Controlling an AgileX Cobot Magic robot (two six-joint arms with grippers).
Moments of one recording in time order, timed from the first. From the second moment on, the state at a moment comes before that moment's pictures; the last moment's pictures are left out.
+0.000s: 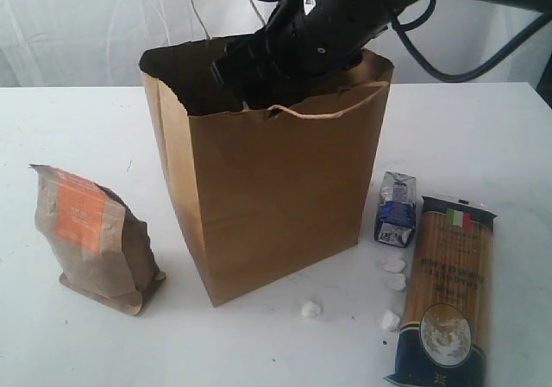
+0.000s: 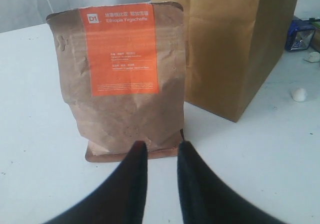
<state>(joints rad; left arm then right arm) -0.51 0.00 0.02 -0.06 0.31 0.08 0.68 1.65 -1.49 -0.16 0.71 0.19</state>
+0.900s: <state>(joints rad) -0.51 0.00 0.02 -0.06 0.31 0.08 0.67 1.61 -1.49 -0.13 0.76 0.17</state>
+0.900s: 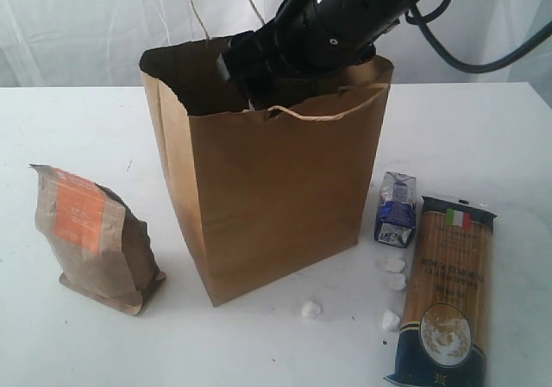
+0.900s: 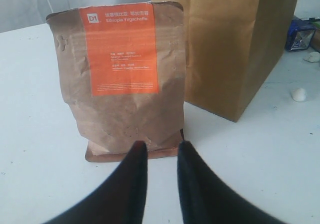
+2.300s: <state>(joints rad) -0.51 0.00 0.02 -0.06 0.31 0.08 0.67 1.44 -1.56 -0.31 0.85 0.20</state>
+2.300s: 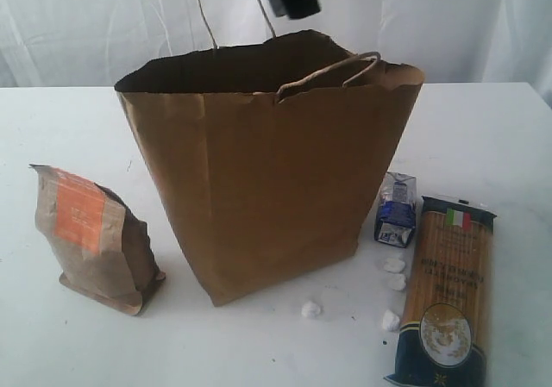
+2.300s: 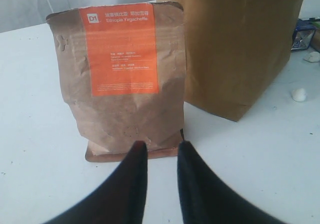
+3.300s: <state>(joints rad) -0.51 0.00 0.02 -0.06 0.31 0.08 0.61 0.78 -0.83 -0.32 1.21 0.57</state>
